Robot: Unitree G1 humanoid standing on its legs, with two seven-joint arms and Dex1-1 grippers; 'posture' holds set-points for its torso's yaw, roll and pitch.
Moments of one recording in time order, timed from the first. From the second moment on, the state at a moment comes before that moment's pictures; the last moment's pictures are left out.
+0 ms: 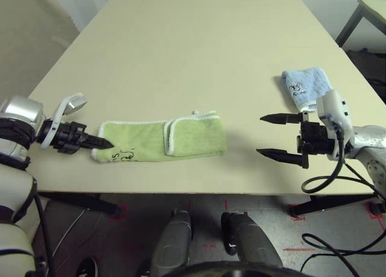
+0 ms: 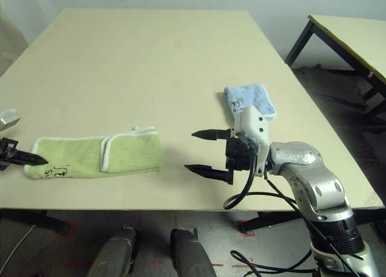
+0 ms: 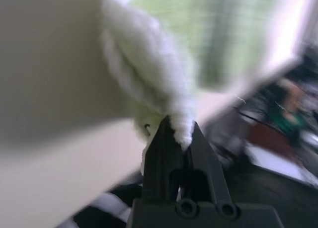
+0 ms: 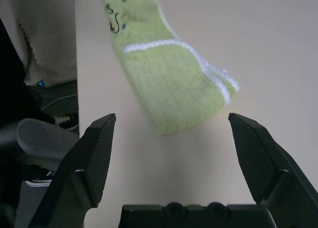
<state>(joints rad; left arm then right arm) -0.97 1.15 -0.61 0.53 -0.64 1.52 -1.61 -0.22 -0.79 -0.04 -0.32 0.55 0.42 1.17</state>
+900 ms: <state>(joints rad) -1.00 0.74 -0.25 0.55 -1.23 1.61 -0.70 -0.19 -0.77 -0.02 -0.39 0.57 0.46 1.10</state>
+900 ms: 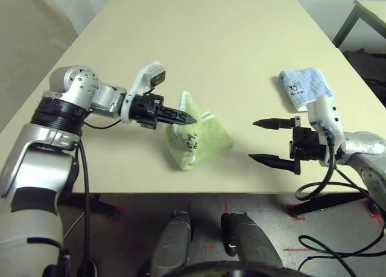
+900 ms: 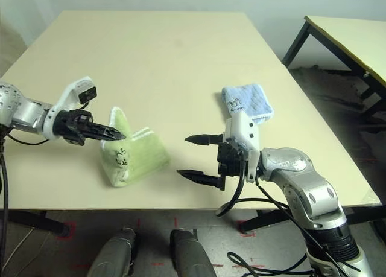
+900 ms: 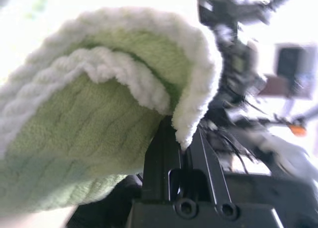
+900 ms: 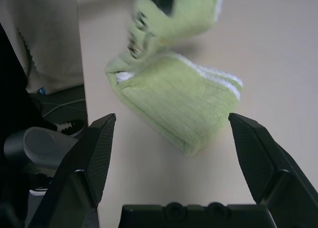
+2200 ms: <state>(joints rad) -0.84 0.43 0.17 0.47 -1.62 1.49 0.17 -0.20 -0.74 0.01 -0.39 0.57 0.46 1.09</state>
